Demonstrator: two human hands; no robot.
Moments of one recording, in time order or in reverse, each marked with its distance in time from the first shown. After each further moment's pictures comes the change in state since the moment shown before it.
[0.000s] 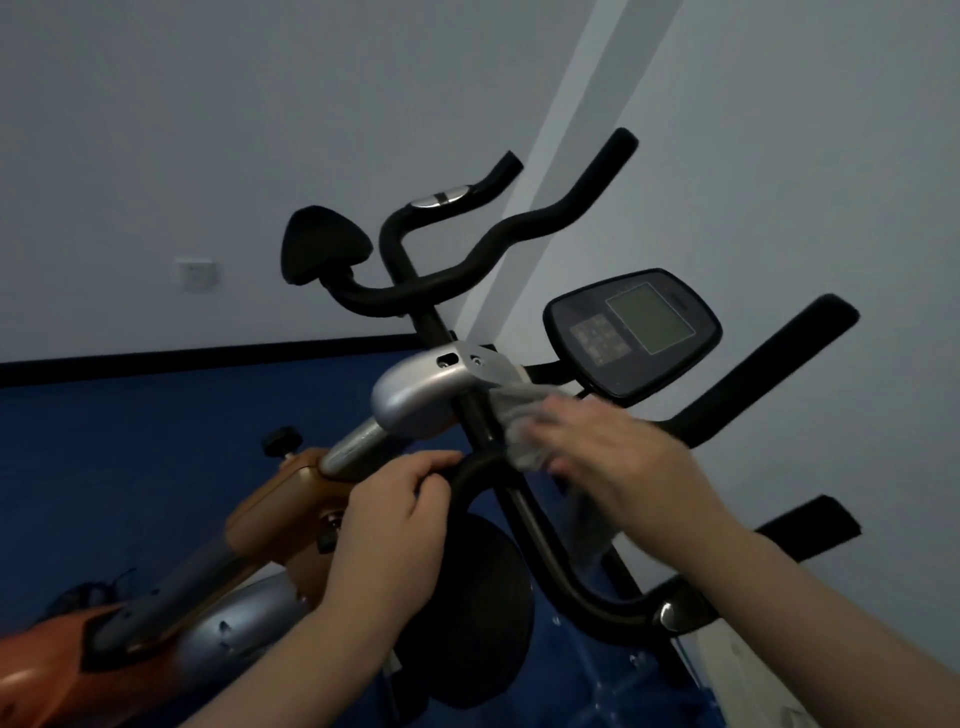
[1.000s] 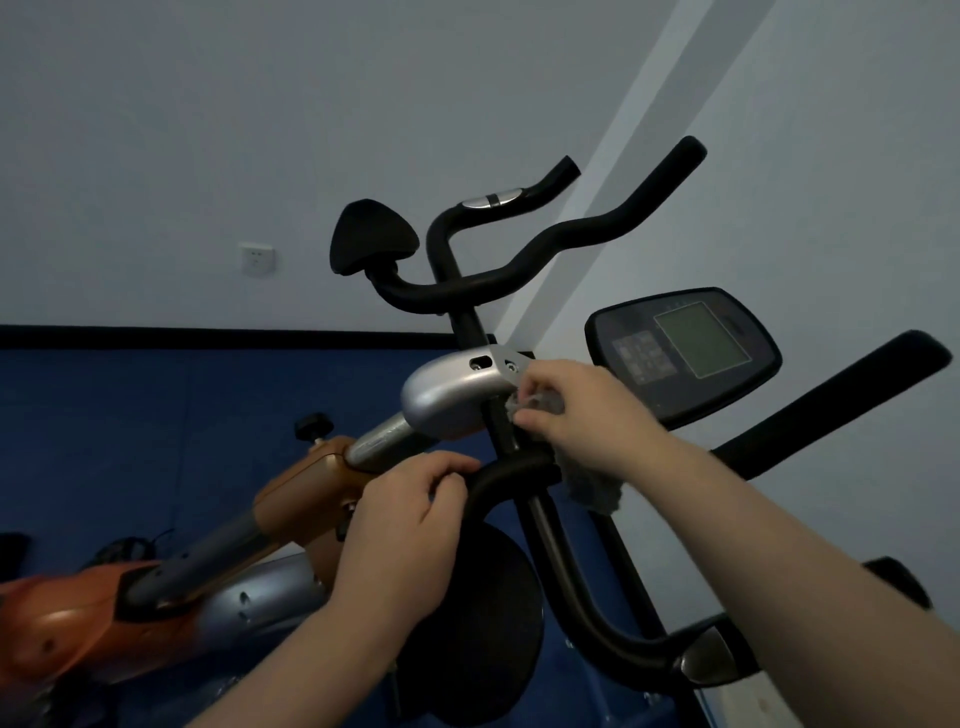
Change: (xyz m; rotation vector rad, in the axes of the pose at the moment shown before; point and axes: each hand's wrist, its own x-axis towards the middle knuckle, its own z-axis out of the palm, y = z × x) left_hand -0.002 0.001 0.002 0.043 0.086 0.013; right_hand 0.088 -0.005 0.013 0.253 -0.387 0.341
